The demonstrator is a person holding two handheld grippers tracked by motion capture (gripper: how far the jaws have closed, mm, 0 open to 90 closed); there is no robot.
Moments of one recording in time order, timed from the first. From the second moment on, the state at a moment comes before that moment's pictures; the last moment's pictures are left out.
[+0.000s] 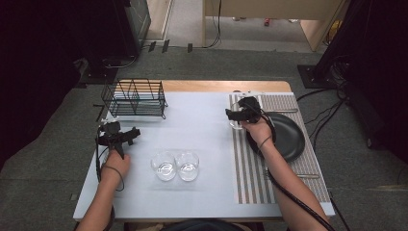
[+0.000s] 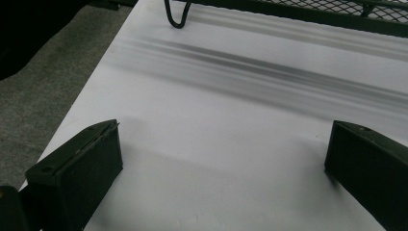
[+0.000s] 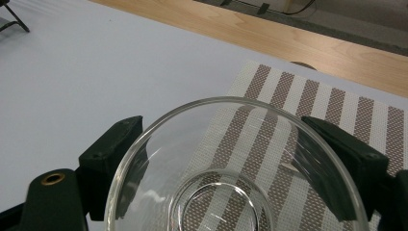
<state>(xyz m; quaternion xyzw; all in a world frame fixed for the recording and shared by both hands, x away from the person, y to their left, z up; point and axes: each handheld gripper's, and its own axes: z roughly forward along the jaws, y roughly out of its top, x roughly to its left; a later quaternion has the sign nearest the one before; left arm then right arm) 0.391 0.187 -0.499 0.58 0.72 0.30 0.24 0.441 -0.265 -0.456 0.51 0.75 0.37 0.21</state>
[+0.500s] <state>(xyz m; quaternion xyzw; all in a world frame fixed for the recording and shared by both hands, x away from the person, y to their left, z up) 0.391 0.187 -0.499 0.58 0.72 0.30 0.24 0.440 -0.266 -0.456 0.51 0.74 0.37 0.21</state>
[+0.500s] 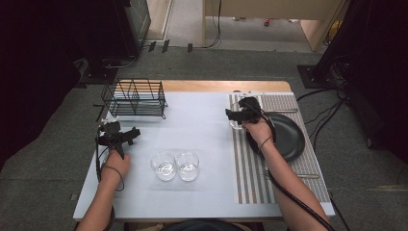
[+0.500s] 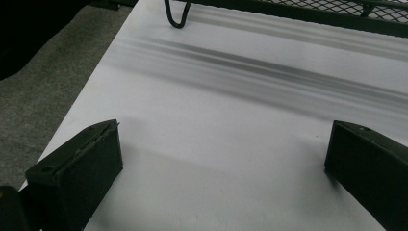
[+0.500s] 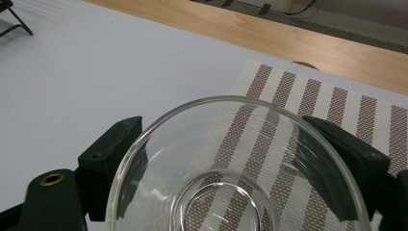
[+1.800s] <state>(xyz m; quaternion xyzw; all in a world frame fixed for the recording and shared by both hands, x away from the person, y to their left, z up) 0.391 0.187 -0.499 0.58 0.72 0.30 0.24 0.433 -0.266 -0.441 0.49 0.75 0.38 0.21</state>
